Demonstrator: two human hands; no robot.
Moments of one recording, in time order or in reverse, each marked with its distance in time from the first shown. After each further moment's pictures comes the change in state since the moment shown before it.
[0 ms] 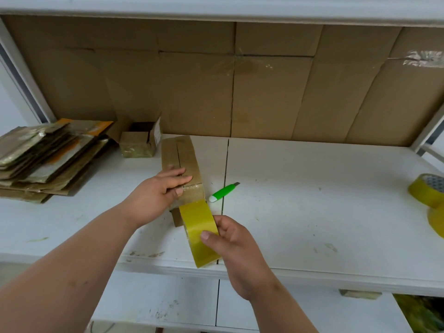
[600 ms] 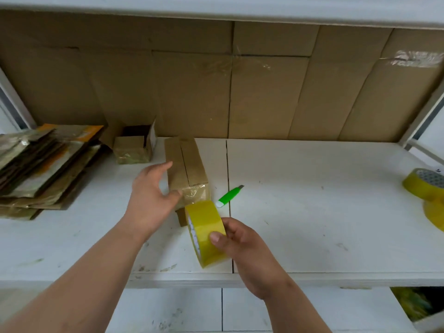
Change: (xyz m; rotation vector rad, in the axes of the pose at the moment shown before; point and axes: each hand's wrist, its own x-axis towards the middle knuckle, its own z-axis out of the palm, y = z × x) left_hand -0.002 0.001 -0.005 -0.231 0.334 -0.232; right_hand 0.016 0.002 0.010 -0.083 0.064 0.009
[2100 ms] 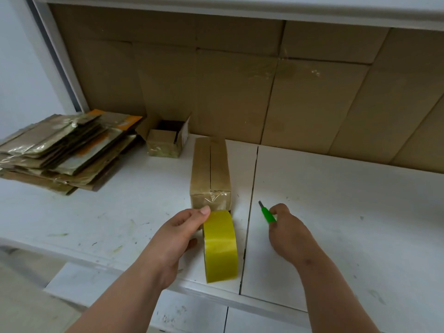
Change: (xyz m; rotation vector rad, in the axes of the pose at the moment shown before) left_hand -0.056 0.013 0.026 -0.748 -0.156 -0.556; right_hand 0.077 -0.019 -0.072 -1.092 0.170 0.148
